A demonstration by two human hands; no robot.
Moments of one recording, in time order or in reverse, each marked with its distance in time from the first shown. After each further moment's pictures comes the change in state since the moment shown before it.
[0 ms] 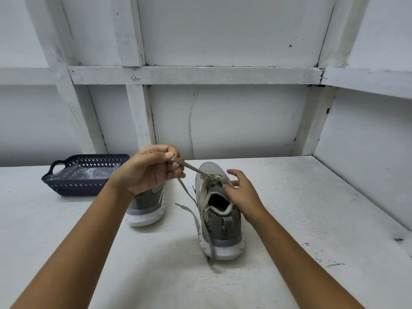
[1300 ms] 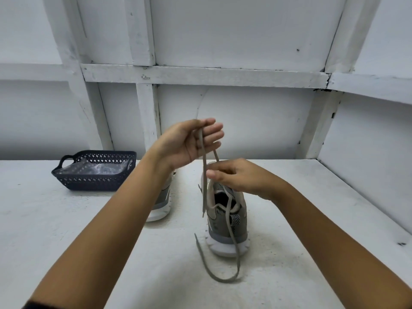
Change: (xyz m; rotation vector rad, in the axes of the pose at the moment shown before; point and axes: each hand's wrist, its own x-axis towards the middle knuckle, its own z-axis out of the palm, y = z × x) left_hand 0.048 0.029 0.052 -0.211 0.432 -0.083; right_hand -0.029 -0.085 -0.030 -0.273 -0.517 -0.307
